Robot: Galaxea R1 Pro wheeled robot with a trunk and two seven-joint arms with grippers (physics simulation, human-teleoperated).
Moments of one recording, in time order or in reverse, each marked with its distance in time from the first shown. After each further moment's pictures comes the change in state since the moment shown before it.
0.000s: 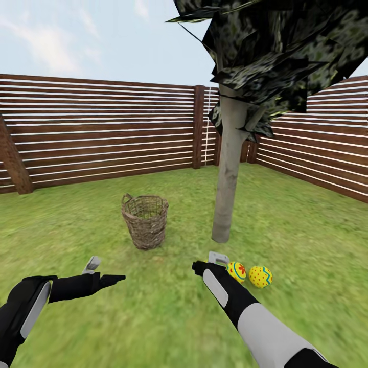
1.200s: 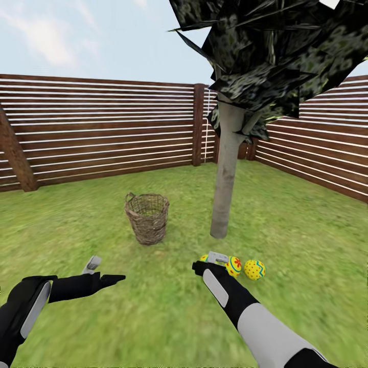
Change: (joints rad) left arm 0.000 0.000 0.000 0.000 0.000 0.000 0.000; right arm 0.000 0.000 0.000 0.001 0.000 0.000 0.000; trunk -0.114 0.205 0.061
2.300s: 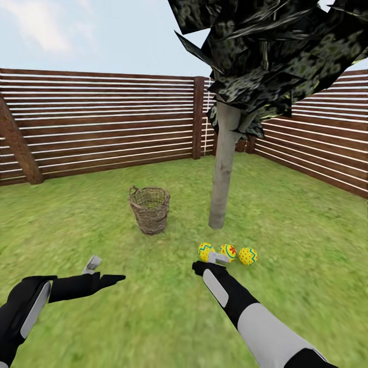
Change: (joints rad) left arm 0.000 0.000 0.000 0.000 0.000 0.000 0.000; right arm 0.000 0.000 0.001 -0.001 0.000 0.000 0.000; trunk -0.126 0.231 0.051
